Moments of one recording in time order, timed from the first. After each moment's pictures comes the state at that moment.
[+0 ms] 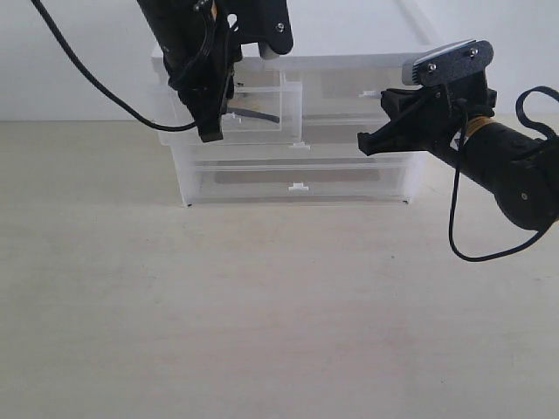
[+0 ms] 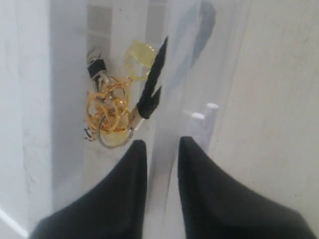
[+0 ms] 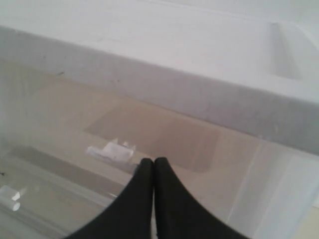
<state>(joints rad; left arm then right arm) -0.59 1.98 -1.81 0.34 1.00 0.68 0.25 1.89 -0.86 -0.18 -0.84 -0.01</state>
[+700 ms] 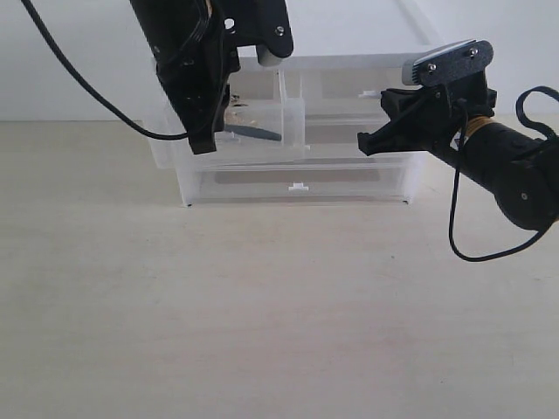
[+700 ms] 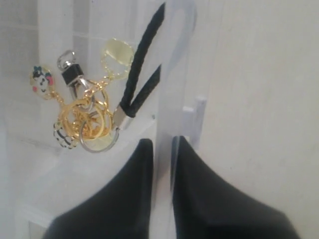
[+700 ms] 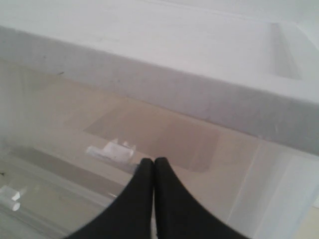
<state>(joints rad) -0.59 1.94 -1.81 0.22 1.16 0.74 0.25 1.89 -0.86 -0.18 -0.84 -0.01</state>
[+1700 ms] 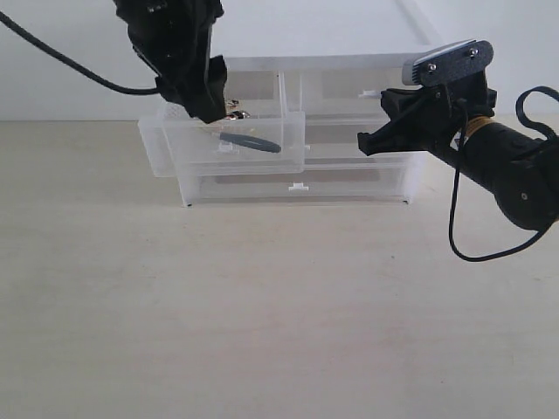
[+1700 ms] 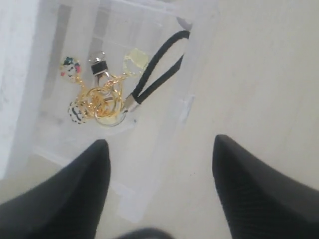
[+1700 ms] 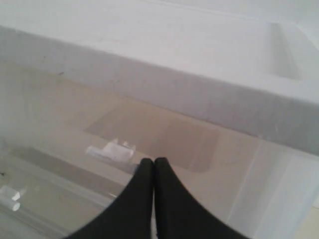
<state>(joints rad) -0.59 1.80 -1.81 0.10 1.22 0.60 0.25 1.89 -0.86 -0.18 -0.84 -0.01</state>
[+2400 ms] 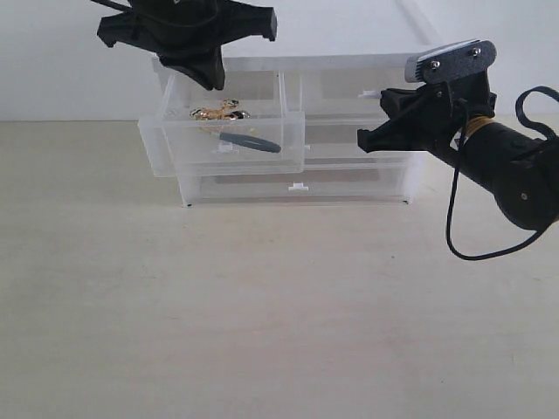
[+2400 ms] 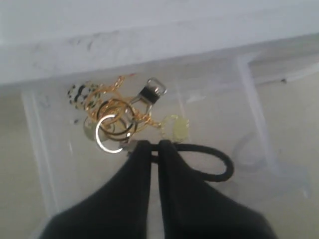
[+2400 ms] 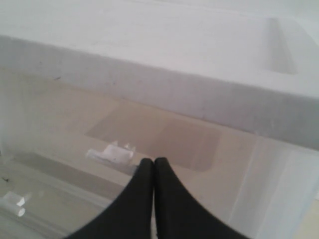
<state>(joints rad) -0.52 1.92 -1.86 0.08 1.08 -0.39 0.25 1.89 -0.86 -0.18 -0.84 0.04</state>
